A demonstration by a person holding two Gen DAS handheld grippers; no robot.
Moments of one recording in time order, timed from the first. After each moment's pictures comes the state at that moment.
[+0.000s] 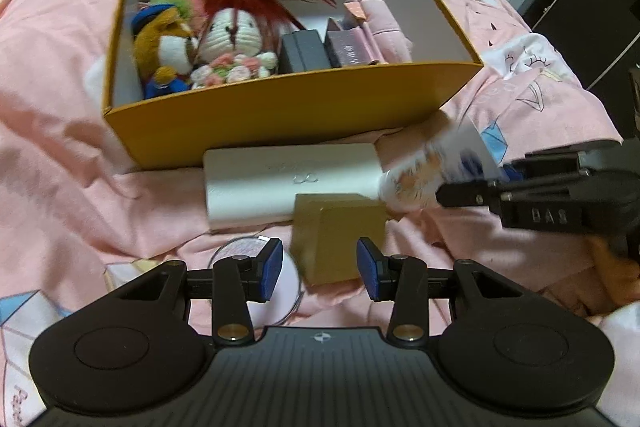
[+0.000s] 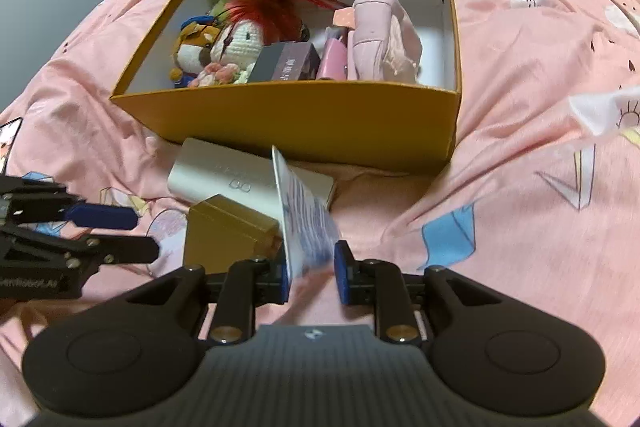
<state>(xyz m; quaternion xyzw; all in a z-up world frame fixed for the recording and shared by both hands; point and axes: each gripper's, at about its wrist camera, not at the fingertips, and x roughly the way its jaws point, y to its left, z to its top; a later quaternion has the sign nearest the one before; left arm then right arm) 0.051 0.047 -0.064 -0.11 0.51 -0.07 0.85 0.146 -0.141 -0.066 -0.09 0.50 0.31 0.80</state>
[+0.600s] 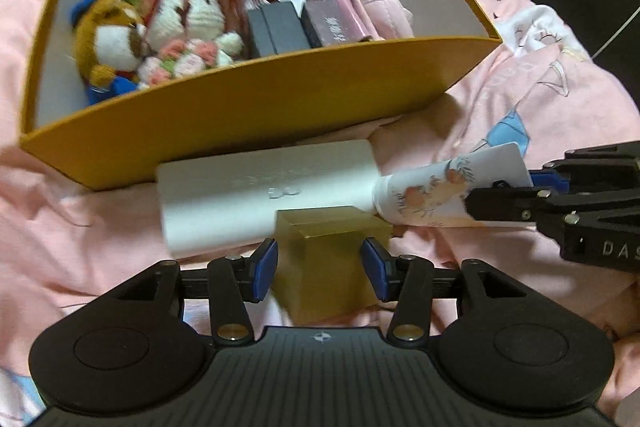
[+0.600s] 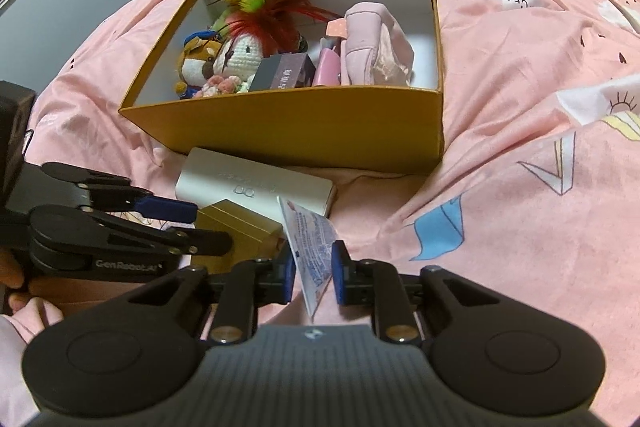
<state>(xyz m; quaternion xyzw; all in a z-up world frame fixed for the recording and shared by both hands) 0.092 0.031 -0.097 -0.10 0.54 -0.10 0.83 0.141 -0.150 -0.060 -0.07 0.49 0.31 0.81</state>
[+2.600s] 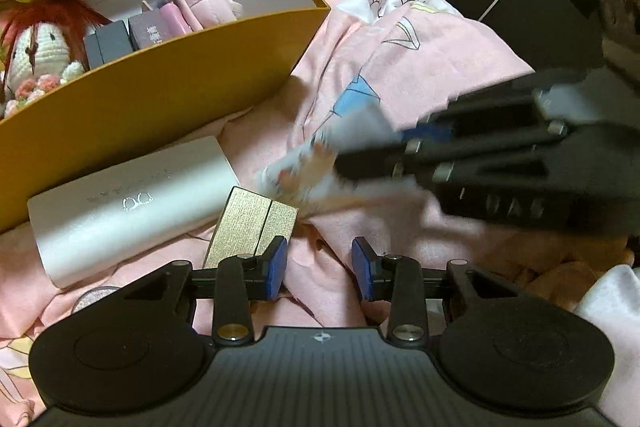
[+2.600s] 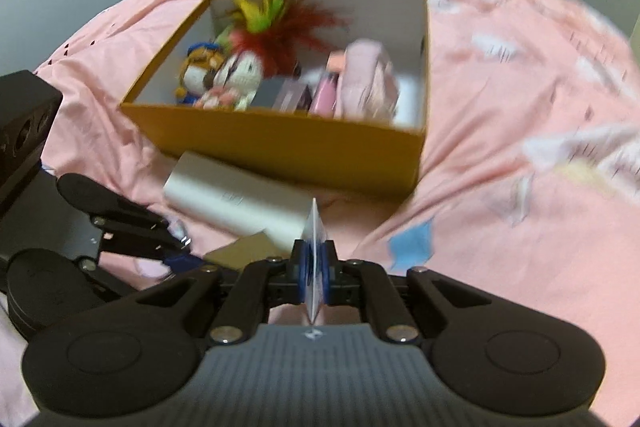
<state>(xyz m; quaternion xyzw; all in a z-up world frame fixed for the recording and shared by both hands) 0.076 -0.012 -0.088 -0.08 0.50 -0.27 0.82 0.125 -0.147 -0.040 -0.12 0.45 0.30 0.83</state>
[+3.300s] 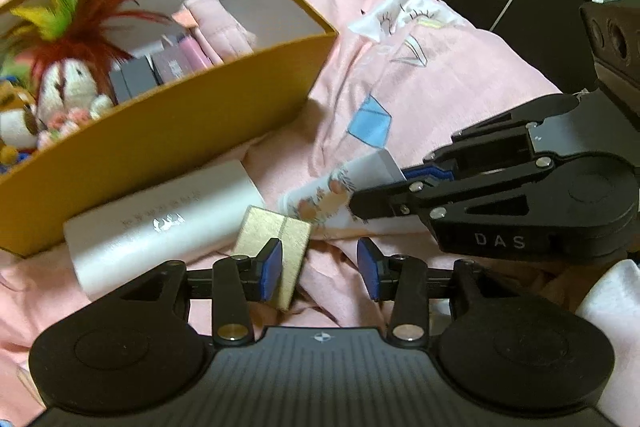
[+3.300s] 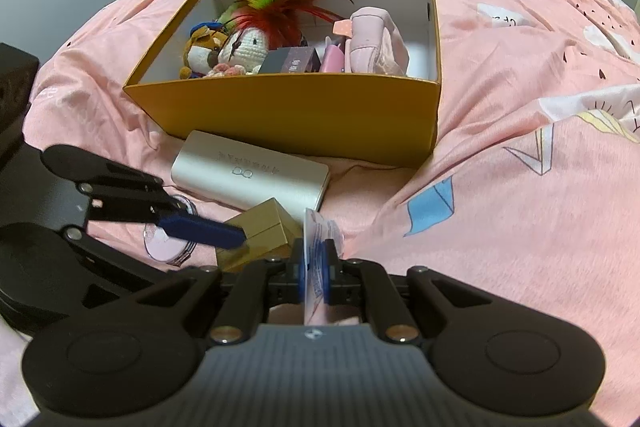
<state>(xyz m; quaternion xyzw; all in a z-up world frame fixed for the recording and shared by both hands) 0.067 -0.008 -0.073 -0.04 0.46 -0.23 0.85 0.115 -0.151 -0.054 -0.11 0.46 0.30 0.83</state>
